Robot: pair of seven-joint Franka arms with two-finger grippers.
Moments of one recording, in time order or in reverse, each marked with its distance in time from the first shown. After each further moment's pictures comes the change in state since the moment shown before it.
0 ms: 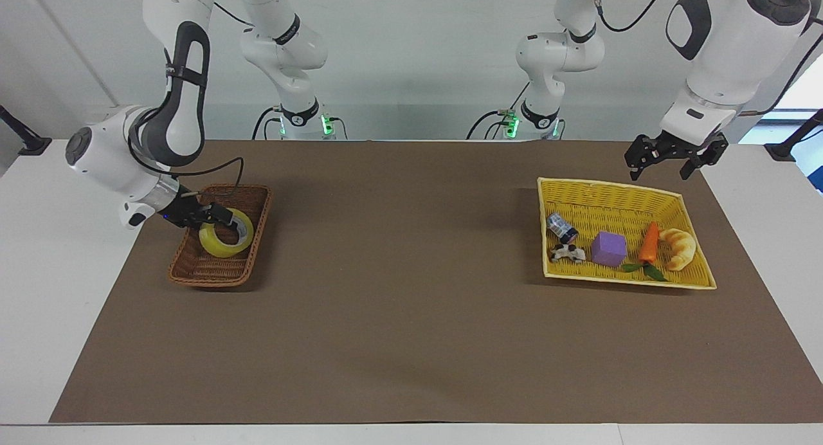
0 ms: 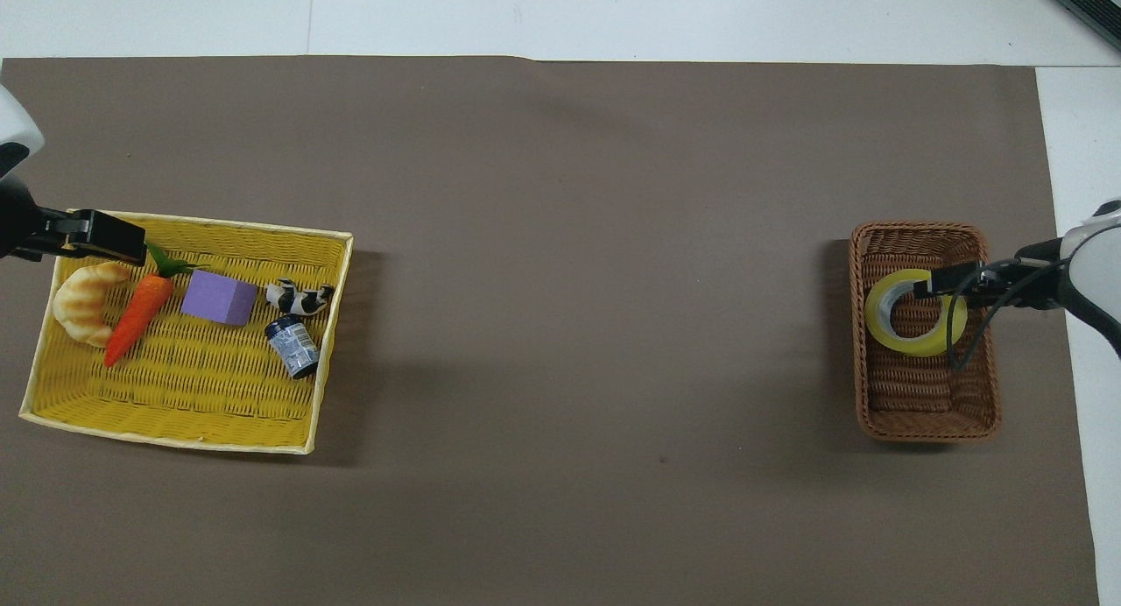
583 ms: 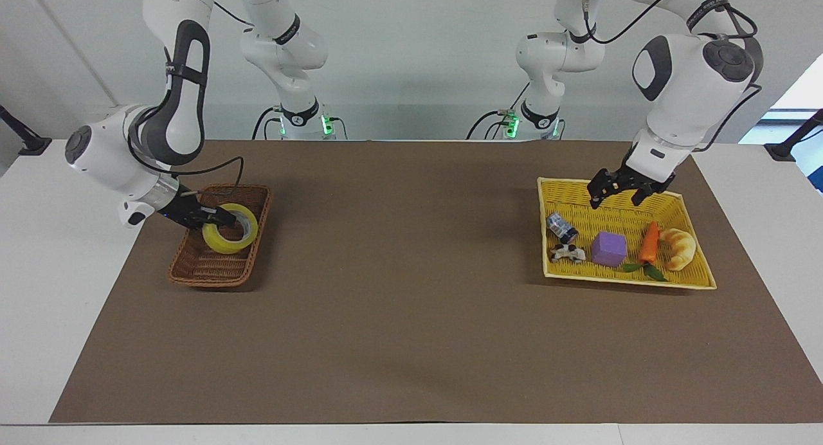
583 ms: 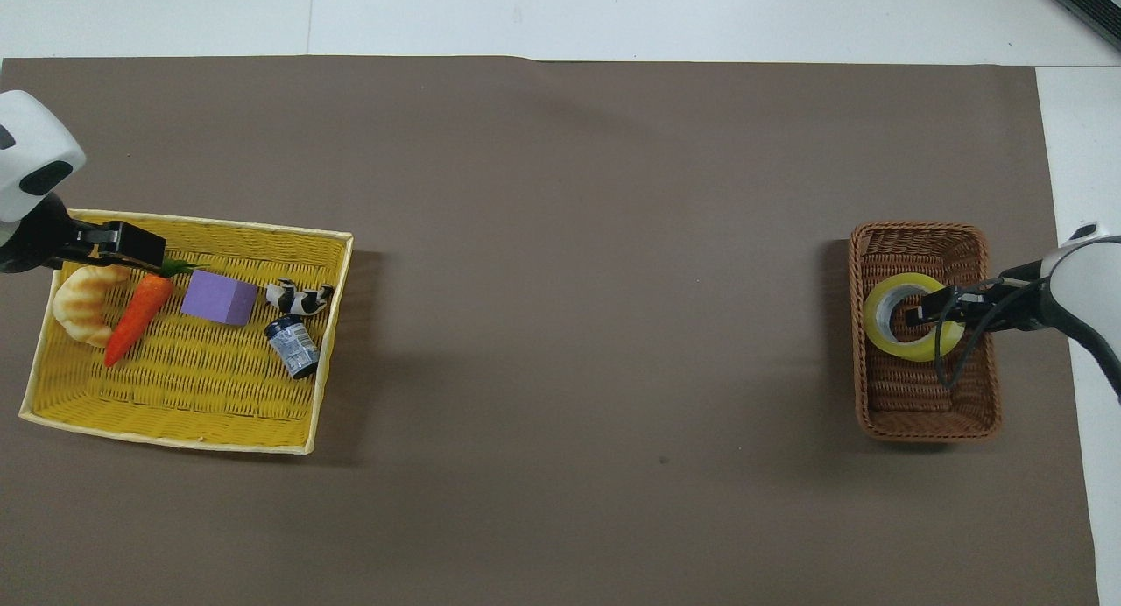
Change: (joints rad) left arm -0.015 -0.001 0.002 -0.069 0.080 0.048 -0.007; right arm -0.006 0.002 -0.006 -0.083 0.000 -0.012 0.000
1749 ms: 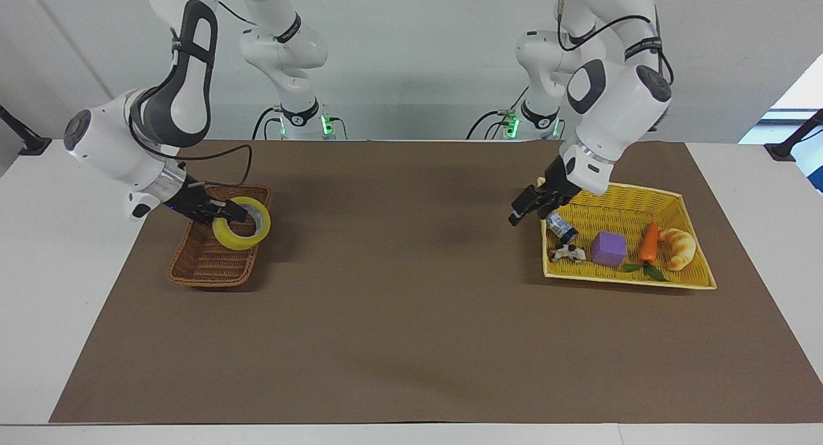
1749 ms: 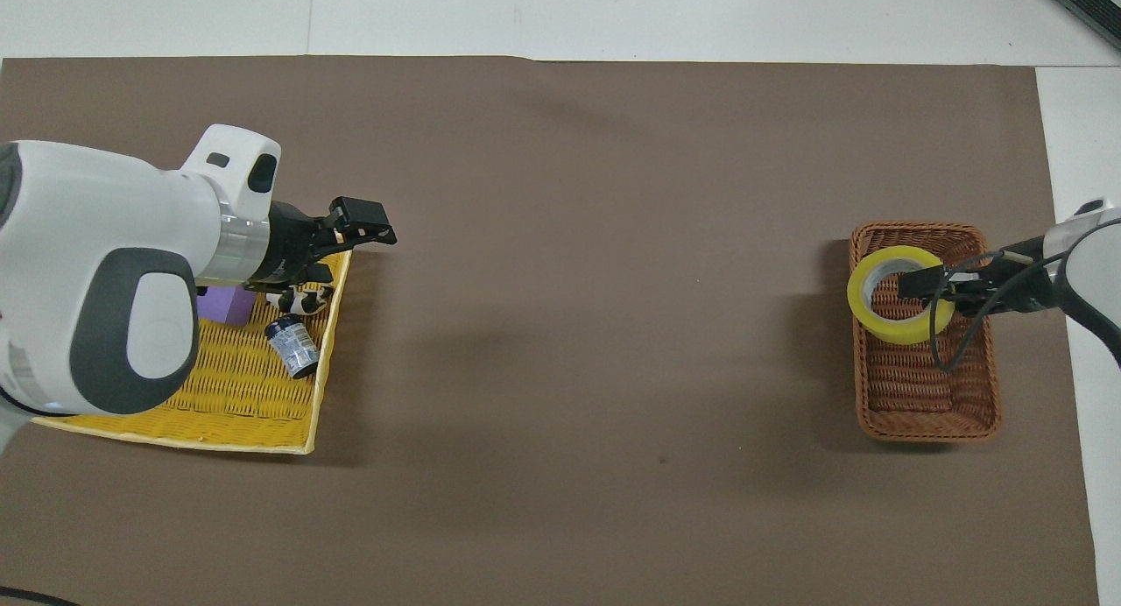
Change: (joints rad) left arm -0.171 0.017 -0.007 -0.270 -0.481 0.445 -0.414; right arm 0.050 -0.042 -0.004 0.057 0.022 -0.077 0.100
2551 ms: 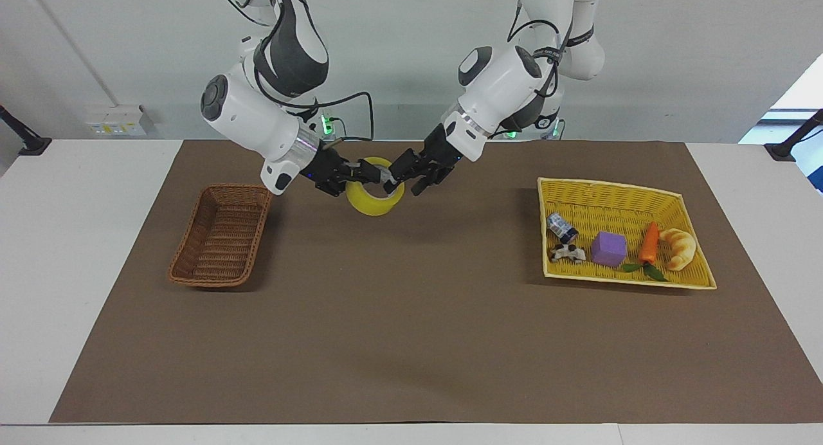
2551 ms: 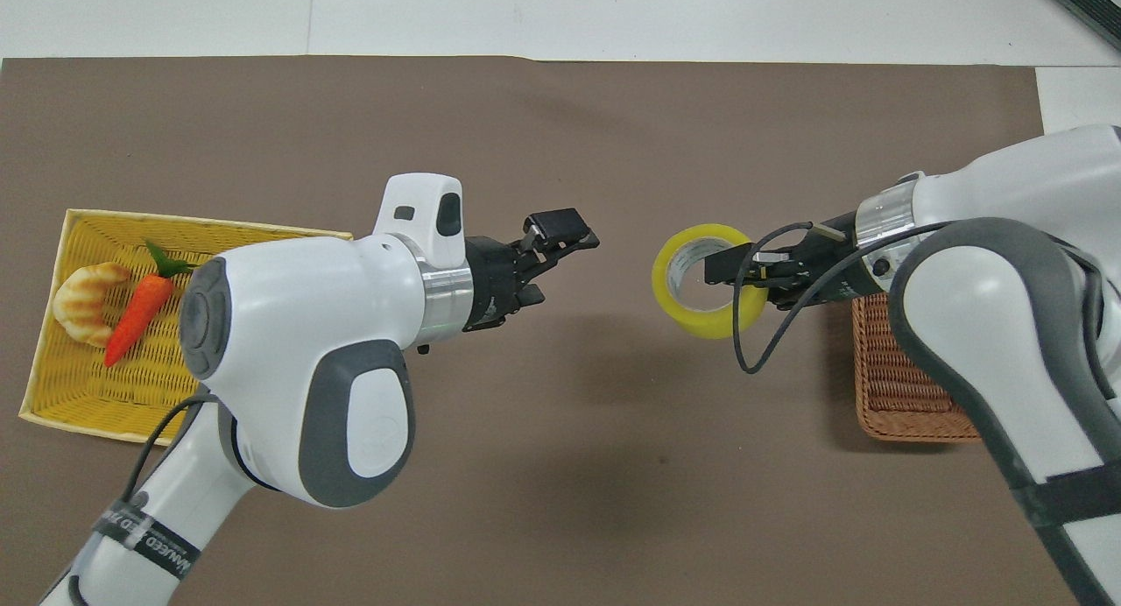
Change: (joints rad) left arm -0.325 0.010 -0.009 -0.009 -0.360 0.346 -0.292; right arm 0.355 -0.085 0.006 0.065 0.224 -0.028 0.342
